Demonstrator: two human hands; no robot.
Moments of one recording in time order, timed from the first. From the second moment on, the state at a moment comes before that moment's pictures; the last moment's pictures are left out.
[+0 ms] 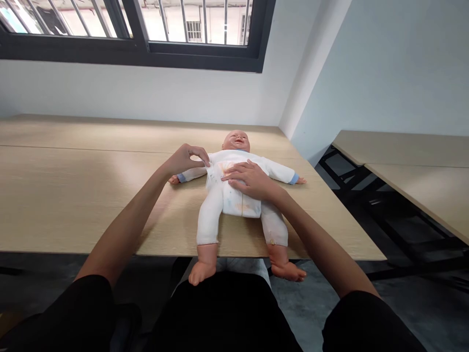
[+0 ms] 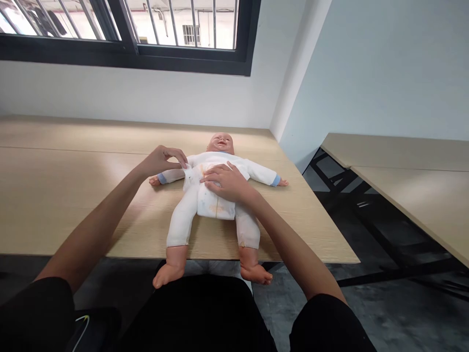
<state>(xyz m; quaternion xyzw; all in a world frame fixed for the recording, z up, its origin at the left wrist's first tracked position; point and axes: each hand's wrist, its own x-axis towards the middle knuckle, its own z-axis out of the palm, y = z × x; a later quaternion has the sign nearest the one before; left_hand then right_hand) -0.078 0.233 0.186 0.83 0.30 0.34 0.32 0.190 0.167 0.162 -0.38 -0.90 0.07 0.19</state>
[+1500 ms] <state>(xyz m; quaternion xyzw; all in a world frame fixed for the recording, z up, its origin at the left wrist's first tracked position) -0.012 0.207 0.142 0.84 0.30 0.39 0.25 0.266 0.175 0.121 -0.50 -0.69 0.22 0.47</state>
